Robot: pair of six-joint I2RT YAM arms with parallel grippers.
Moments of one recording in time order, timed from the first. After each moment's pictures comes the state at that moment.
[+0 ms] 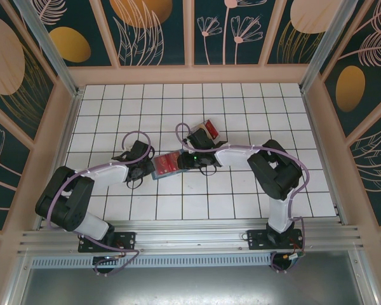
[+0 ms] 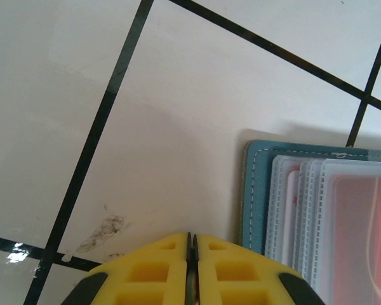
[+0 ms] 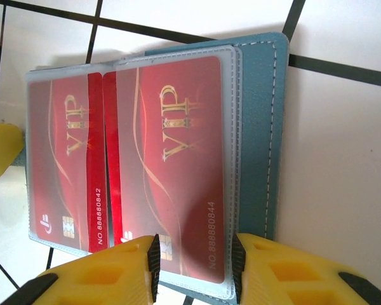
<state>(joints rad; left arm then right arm) -0.46 1.52 0.65 -0.23 -0.14 -0.86 0.77 1.91 1.10 -0.15 -0.29 0.55</state>
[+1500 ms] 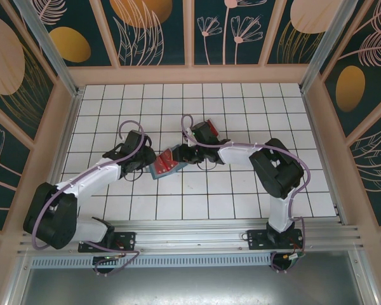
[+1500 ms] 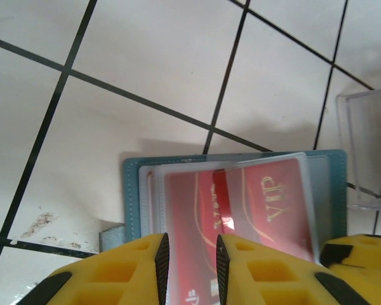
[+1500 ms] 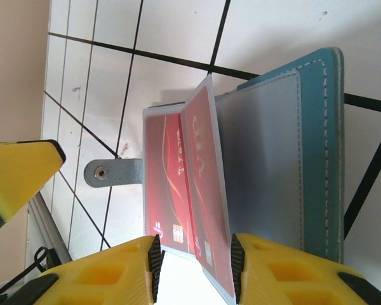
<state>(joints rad) -0.46 1.35 0.77 -0.34 -0.06 -0.87 0.71 1.91 1.09 0.05 -0.54 0.70</state>
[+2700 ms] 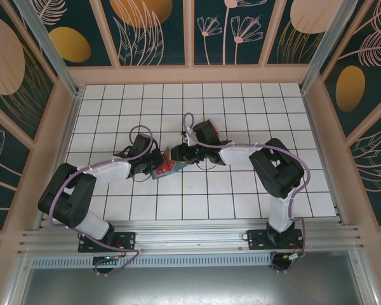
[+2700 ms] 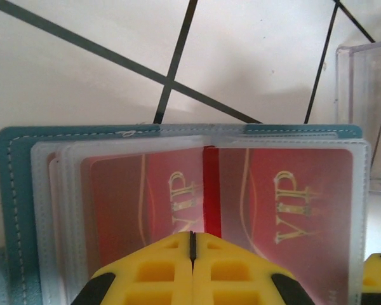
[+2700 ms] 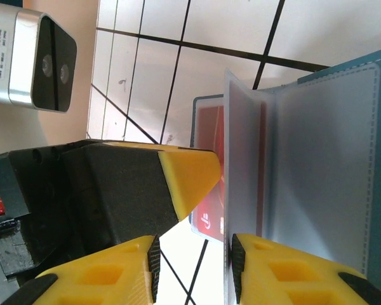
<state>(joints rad) -0.47 1.55 0.71 -0.08 0.12 -0.96 0.71 1.91 1.06 0.16 -0.67 0.77</state>
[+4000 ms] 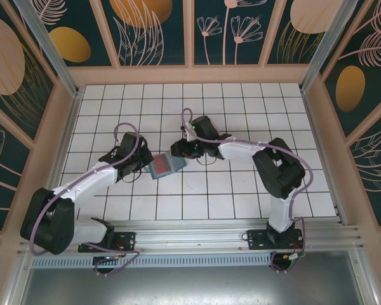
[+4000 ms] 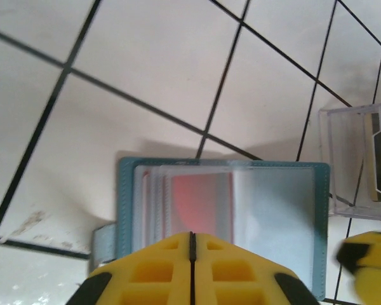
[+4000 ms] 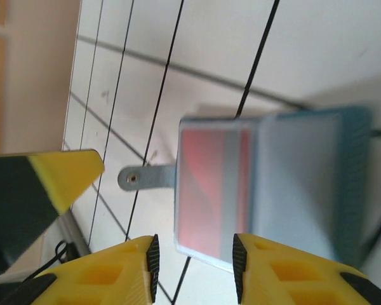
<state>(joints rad) -0.43 1.33 0.73 -0.27 -0.01 -0.92 0.68 1.87 1.17 -0.05 -0.55 0.65</state>
